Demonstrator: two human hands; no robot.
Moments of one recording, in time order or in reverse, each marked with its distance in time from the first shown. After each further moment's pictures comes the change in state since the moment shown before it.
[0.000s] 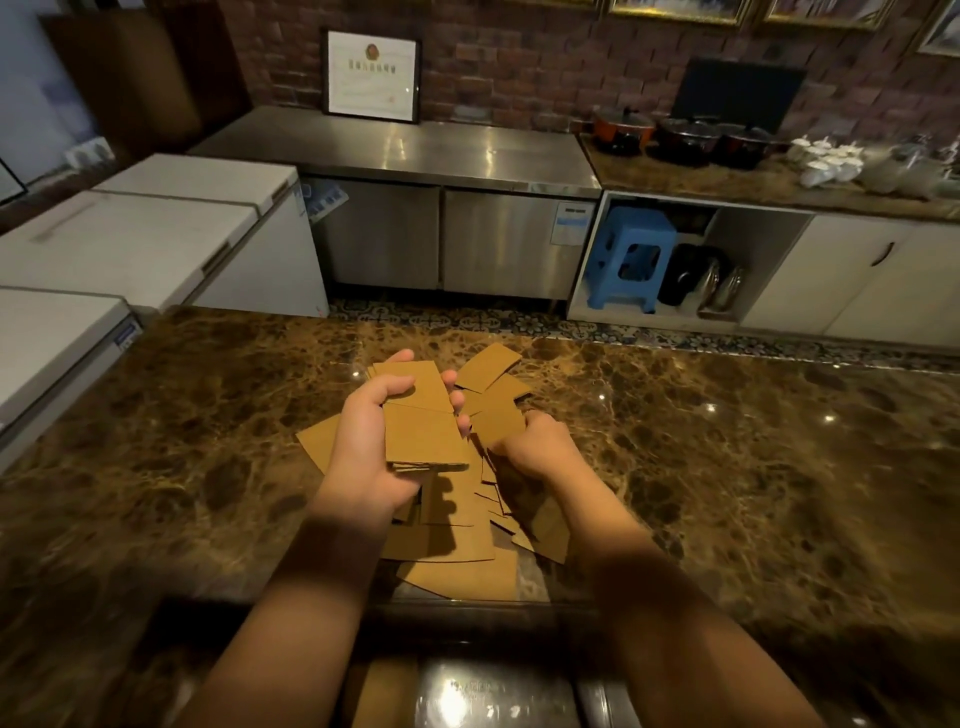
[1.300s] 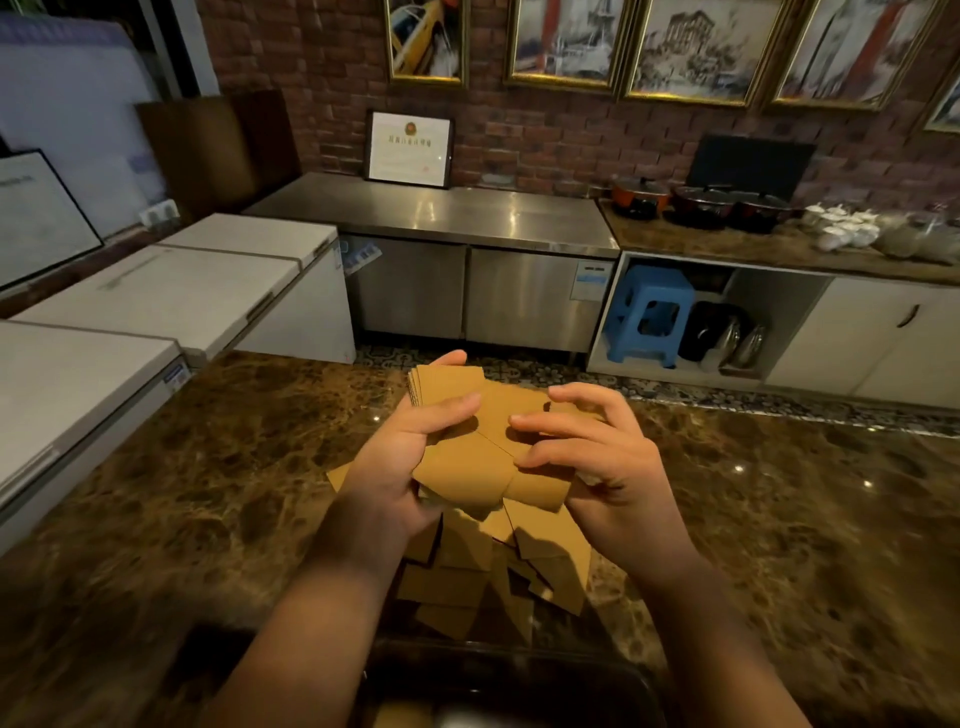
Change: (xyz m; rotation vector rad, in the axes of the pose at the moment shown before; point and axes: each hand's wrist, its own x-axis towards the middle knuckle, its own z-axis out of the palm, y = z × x) left_hand -0.030 0.025 0.027 0.229 -0.177 0.026; right_hand -0.110 -0.009 -0.076 0.104 0.396 -1.337
